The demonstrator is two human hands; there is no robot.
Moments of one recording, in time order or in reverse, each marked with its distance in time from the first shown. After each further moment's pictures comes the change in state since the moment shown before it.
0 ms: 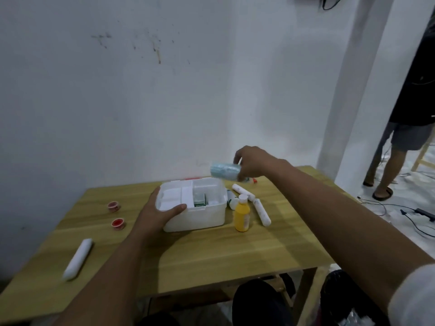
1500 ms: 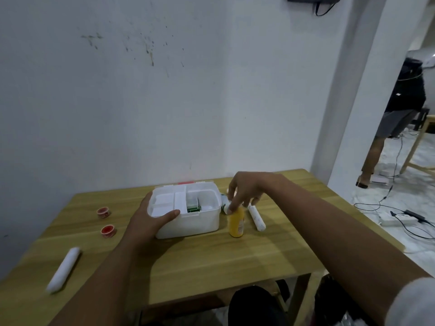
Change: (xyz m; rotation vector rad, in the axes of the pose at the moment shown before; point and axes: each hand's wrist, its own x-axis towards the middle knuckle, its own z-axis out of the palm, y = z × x) left_hand 0.005 -0.008 0.002 -0.003 0.019 0.009; right_hand -0.009 0.012 0.026 0.200 -0.427 0.035
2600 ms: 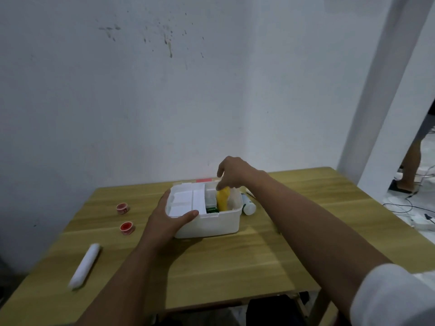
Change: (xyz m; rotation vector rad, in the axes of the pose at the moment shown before) left_hand -0.002 0.005 0.002 0.030 0.034 -0.008; right_hand 0.082 -0.064 0.012 -0.026 0.338 -0.168
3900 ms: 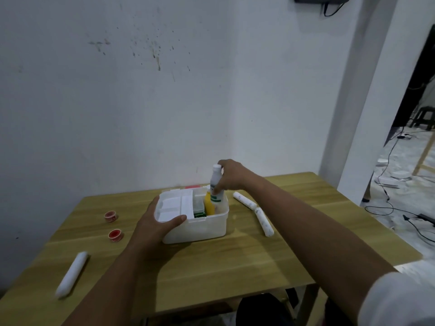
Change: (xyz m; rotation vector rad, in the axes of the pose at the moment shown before) left_hand -0.002 0.006 -0.002 -0.012 -0.035 0.006; right_hand -0.042 0.009 -0.026 0.195 0.073 0.057
